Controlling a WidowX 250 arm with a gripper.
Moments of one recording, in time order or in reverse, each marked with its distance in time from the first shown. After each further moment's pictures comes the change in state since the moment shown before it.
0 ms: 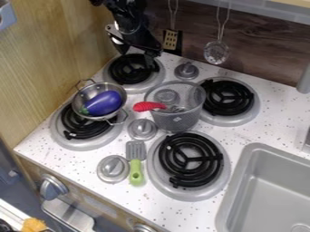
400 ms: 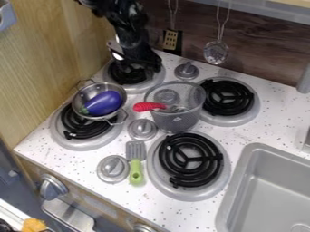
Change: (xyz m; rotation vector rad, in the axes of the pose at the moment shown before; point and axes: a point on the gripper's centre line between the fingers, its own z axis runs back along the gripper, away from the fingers) arm -0.028 -0.018 -0.011 -0.032 0.100 0.016
